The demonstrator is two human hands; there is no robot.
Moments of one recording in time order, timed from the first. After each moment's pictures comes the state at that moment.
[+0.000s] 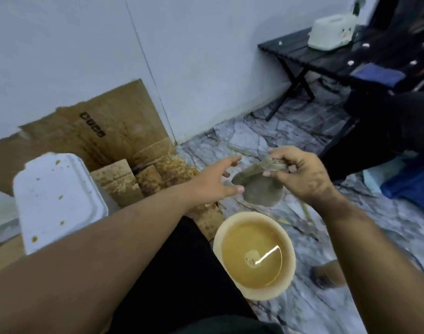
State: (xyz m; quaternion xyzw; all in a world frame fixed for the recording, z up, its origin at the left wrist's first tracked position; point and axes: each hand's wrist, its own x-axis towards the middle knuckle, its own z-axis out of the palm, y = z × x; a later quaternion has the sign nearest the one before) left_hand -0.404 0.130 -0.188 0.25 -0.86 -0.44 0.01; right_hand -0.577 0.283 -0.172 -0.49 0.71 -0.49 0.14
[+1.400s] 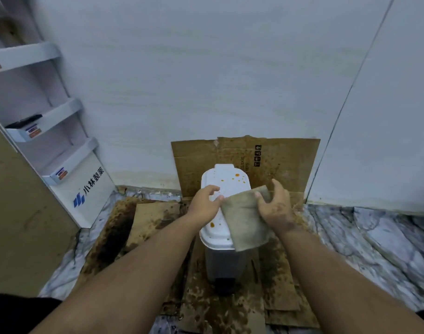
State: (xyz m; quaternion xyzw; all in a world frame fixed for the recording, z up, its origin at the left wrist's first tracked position) left_hand -0.043 0.004 -0.211 0.62 -0.59 -0.39 0.34; right_hand -0.250 0.021 -0.194 -0.58 0.68 -0.36 0.26
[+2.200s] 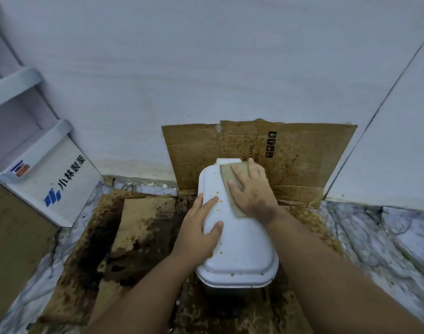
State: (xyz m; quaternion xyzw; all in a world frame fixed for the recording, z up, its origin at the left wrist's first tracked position) left_hand -0.029 -0.024 -0.285 0.61 -0.64 -0.35 0.33; right_hand -0.204 -0.132 -0.260 -0.75 0.63 -0.12 0.17
